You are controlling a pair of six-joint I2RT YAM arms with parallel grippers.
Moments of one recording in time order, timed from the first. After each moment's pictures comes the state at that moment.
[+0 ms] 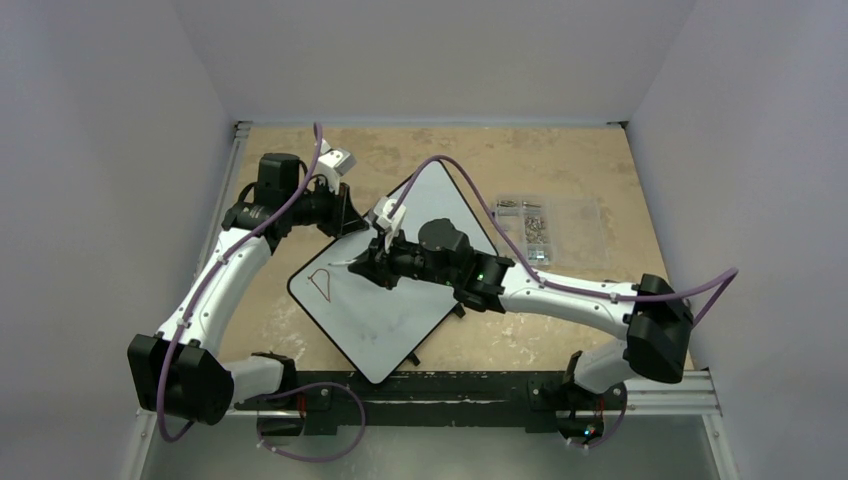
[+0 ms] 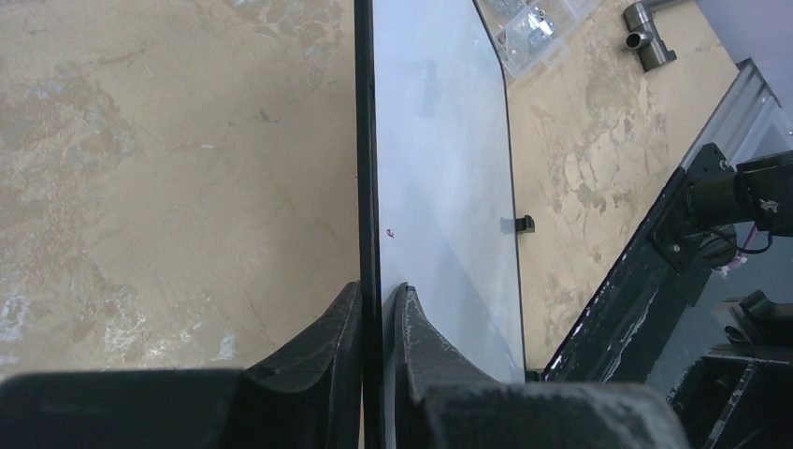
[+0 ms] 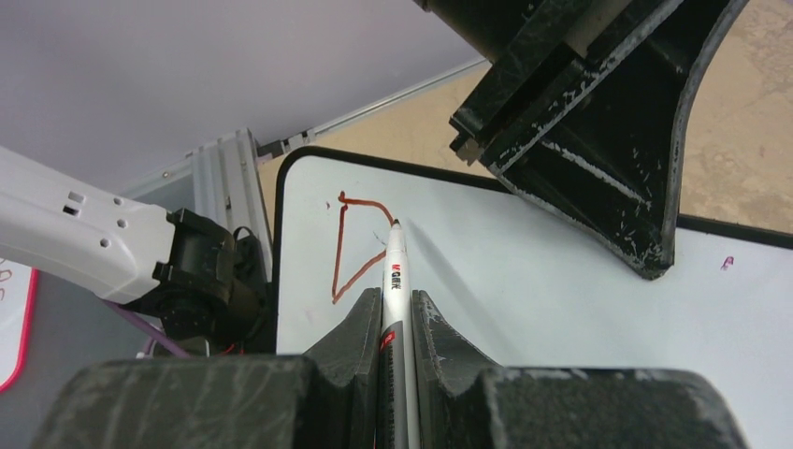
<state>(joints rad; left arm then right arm) -0.21 1.23 1.10 -0.57 0.67 0.07 1.10 1.46 1.06 0.24 -0.13 0.19</state>
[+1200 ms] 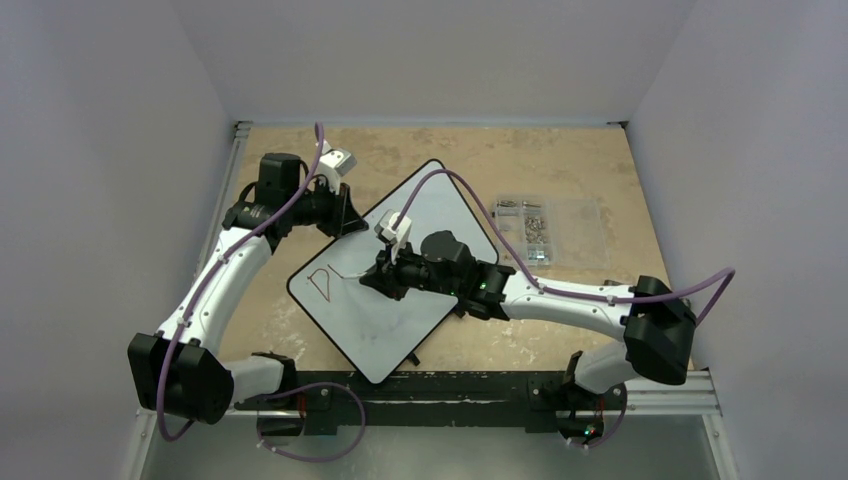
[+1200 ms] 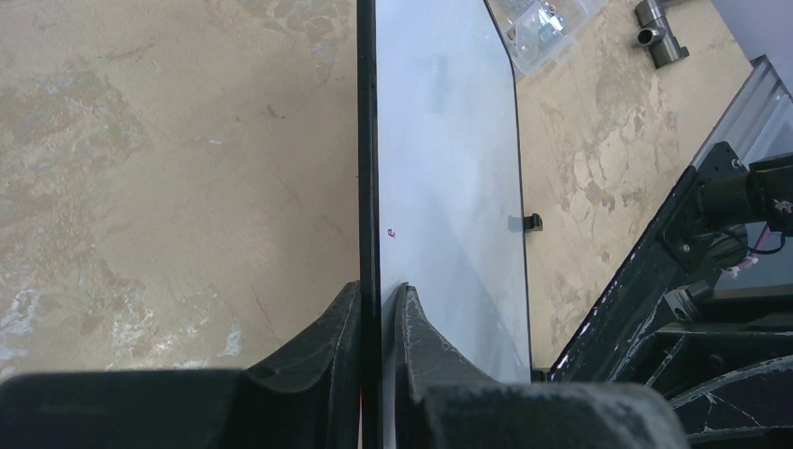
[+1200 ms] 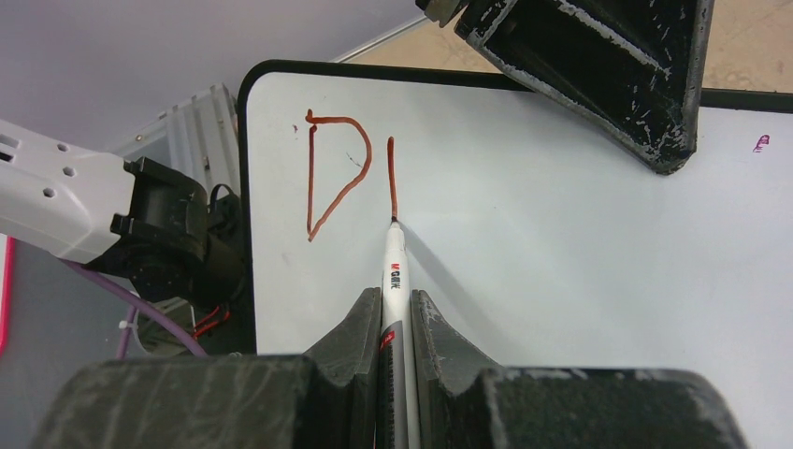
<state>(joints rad) -0.21 1.23 1.11 -0.58 0.66 0.07 1.10 1.45 0.96 0.25 -0.10 0.22</state>
